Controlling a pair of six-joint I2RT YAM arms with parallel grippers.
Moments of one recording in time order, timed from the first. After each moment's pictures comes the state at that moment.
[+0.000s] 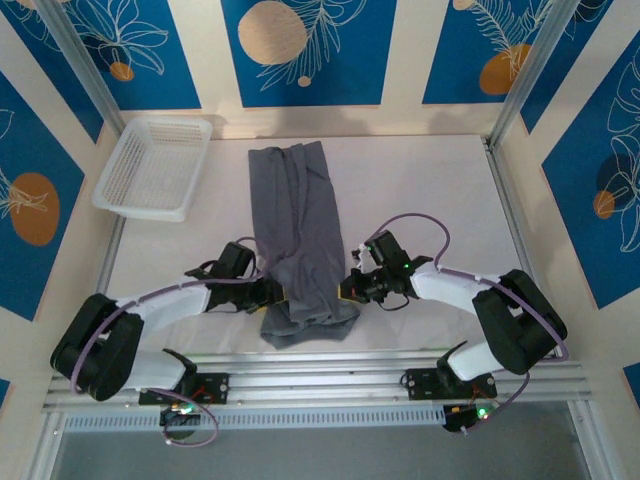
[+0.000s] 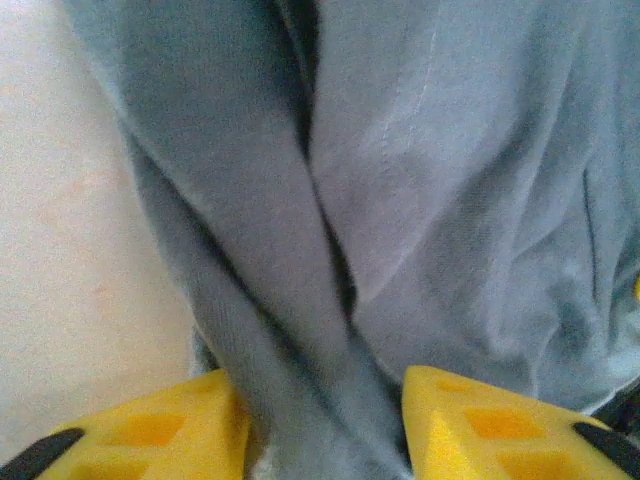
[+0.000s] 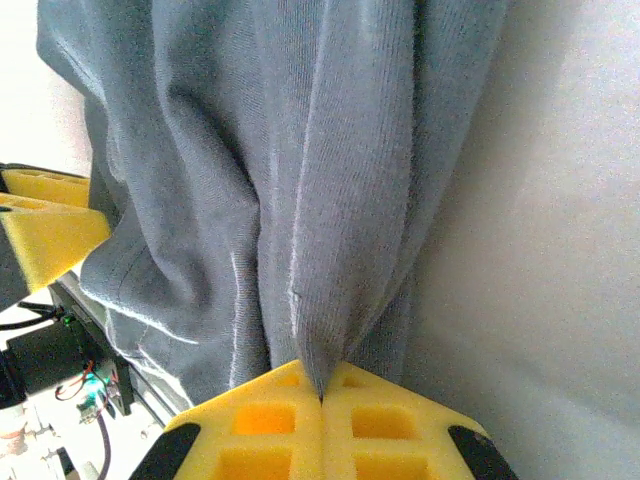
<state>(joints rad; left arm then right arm) -0.54 1.33 0.54 -0.26 0.43 -0.79 0.58 1.44 0.62 -0.21 -0.56 0.71</state>
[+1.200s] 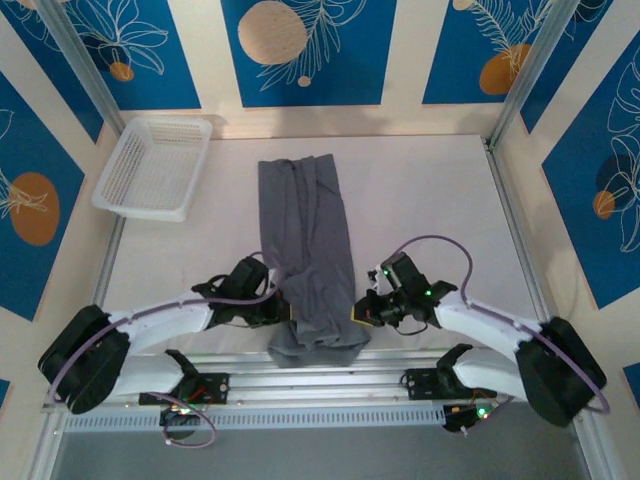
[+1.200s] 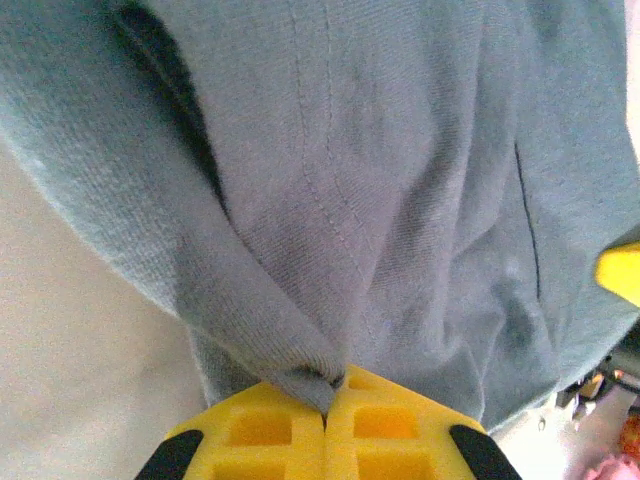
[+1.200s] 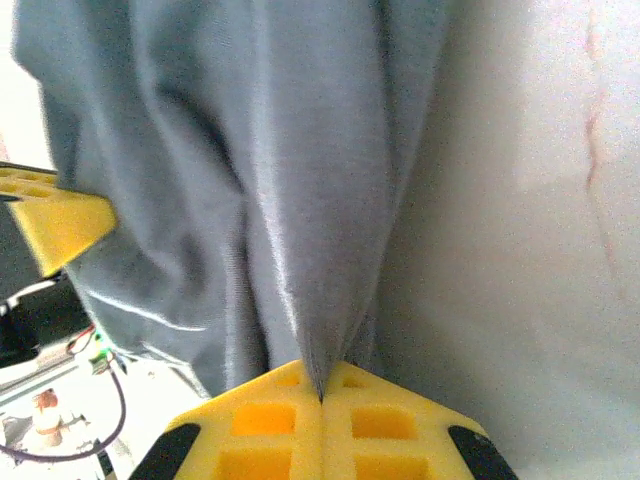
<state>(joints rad) -0.75 1.22 0.48 -0.23 0.40 -0.89 0.62 1.07 0.43 -0.35 -0.54 0.85</state>
